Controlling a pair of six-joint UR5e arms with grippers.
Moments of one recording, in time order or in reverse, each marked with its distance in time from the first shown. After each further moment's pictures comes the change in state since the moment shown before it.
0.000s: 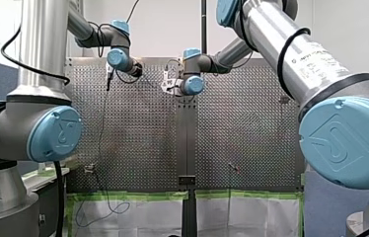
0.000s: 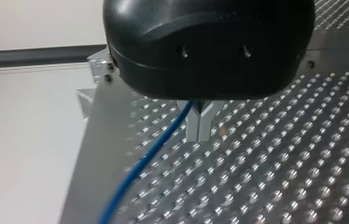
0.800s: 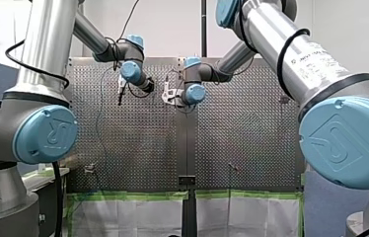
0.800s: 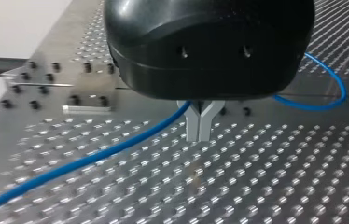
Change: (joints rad) left arm -0.117 -0.120 -0.001 -0.010 -0.080 -0.023; right arm 0.001 0.007 0.093 -0.004 0.003 -0.001
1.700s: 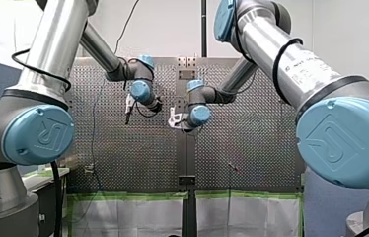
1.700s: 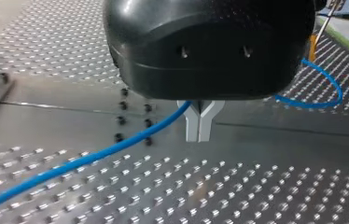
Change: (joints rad) left arm -0.083 -0.125 -0.059 0.093 -0.070 -0.028; right arm -0.030 0.087 0.101 -0.005 0.054 -0.016
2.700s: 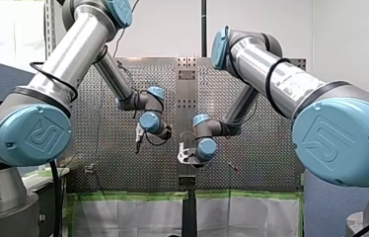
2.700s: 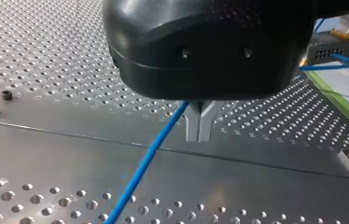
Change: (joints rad) left arm -0.057 -0.245 0.000 0.179 0.001 -0.061; right arm -0.043 0.194 0.066 -0.069 0.052 0.007
